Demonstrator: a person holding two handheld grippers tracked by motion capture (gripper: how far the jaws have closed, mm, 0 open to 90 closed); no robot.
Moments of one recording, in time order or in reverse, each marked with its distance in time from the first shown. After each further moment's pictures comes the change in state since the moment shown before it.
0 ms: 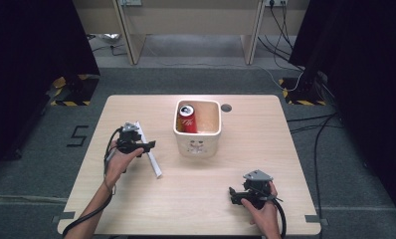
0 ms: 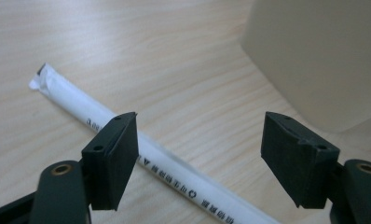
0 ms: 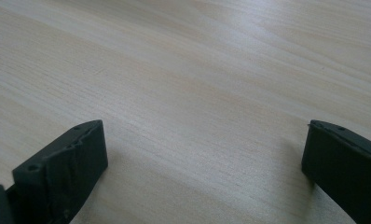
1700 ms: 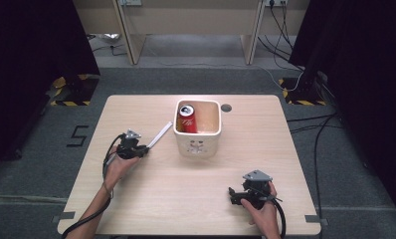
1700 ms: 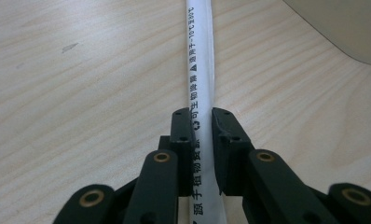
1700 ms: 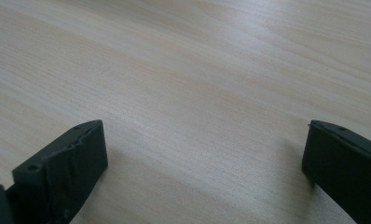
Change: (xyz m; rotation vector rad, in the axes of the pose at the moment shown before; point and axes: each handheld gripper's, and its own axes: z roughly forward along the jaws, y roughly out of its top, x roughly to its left) left arm 0.006 -0.020 0.008 0.105 -0.001 0.078; right arm 0.001 0.000 0.000 0.000 0.005 -0.002
